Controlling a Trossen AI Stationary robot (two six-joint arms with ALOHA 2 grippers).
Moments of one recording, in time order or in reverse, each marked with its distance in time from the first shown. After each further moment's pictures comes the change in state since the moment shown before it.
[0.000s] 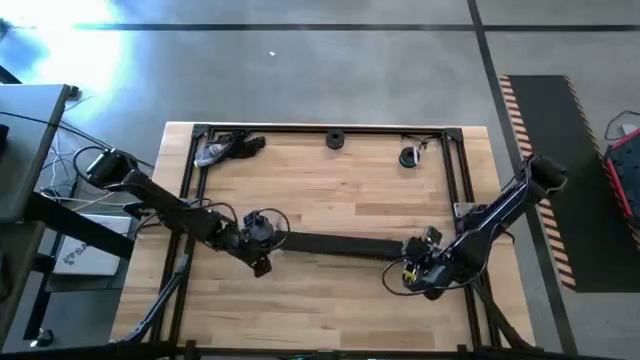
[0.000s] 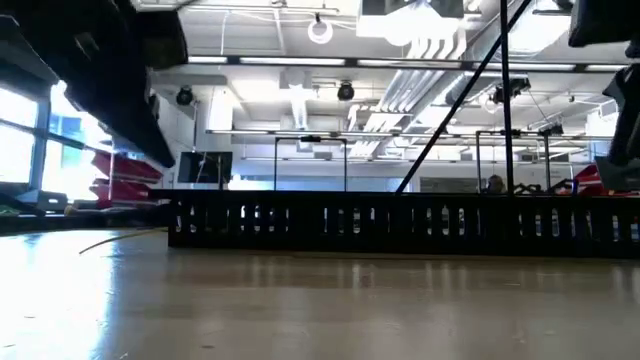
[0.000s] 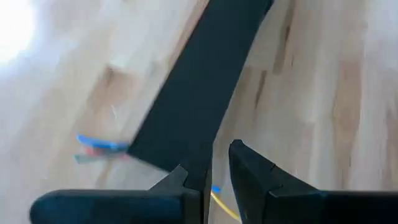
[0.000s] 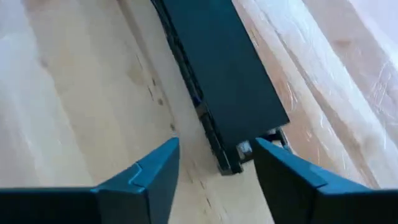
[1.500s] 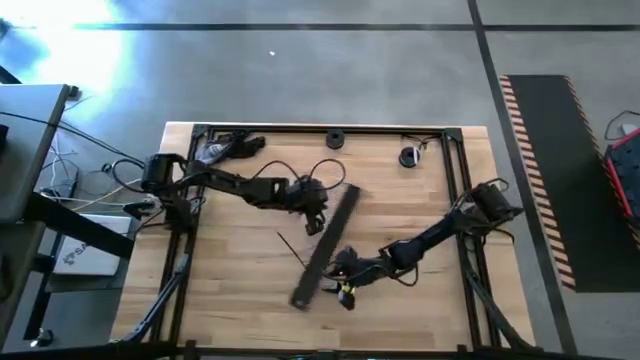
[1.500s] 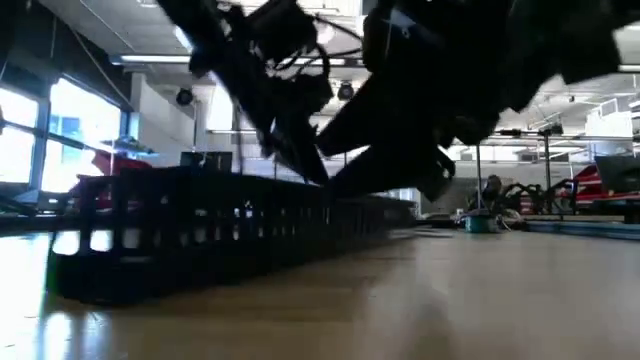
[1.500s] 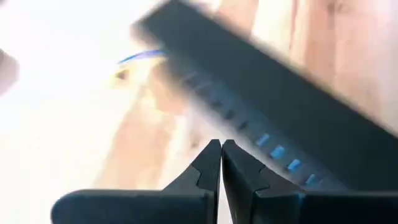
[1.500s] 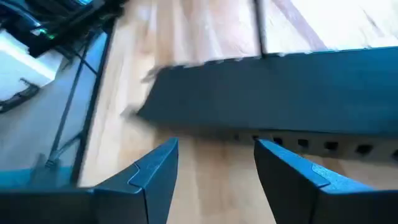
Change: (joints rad) left arm 0.497 0.413 0.444 0.056 0.100 0.630; right arm -0.321 0.548 0.128 1.207 -0.246 -0.566
